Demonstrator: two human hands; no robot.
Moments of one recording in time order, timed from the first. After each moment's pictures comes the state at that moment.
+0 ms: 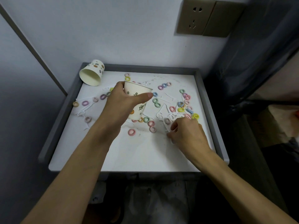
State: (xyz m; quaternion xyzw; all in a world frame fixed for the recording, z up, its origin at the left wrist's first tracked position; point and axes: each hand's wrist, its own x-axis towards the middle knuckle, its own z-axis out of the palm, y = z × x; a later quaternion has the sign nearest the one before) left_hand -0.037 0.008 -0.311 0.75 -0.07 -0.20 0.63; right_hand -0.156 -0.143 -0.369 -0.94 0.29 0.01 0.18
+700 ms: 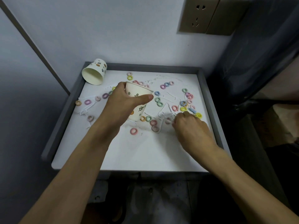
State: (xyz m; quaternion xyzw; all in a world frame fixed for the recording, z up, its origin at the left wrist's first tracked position) left_hand -0.033 0.013 -0.316 0.78 -0.08 -0.20 0.59; right_hand -0.154 -0.141 -0.355 -0.98 0.18 0.00 0.01
